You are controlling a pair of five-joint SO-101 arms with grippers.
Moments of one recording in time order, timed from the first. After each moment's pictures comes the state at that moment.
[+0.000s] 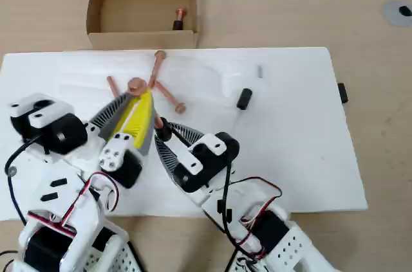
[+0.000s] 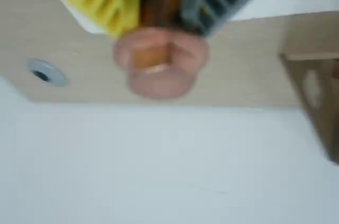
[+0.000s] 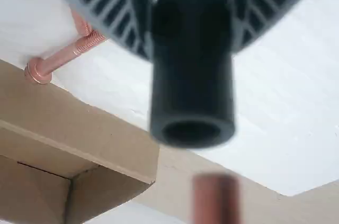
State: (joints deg) left arm 23.8 -94.5 57.9 41.1 8.0; right arm -48.5 -103.5 96.9 20.4 -7.1
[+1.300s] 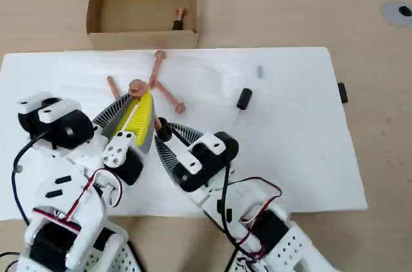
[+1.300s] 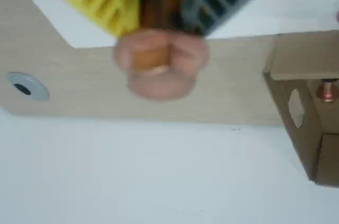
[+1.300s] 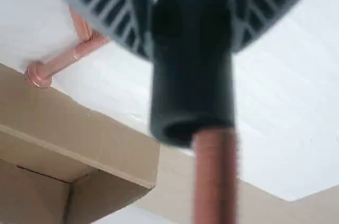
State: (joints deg) left arm 21.8 -94.9 62.7 40.1 8.0; right arm -48.5 -103.5 96.9 20.6 -7.1
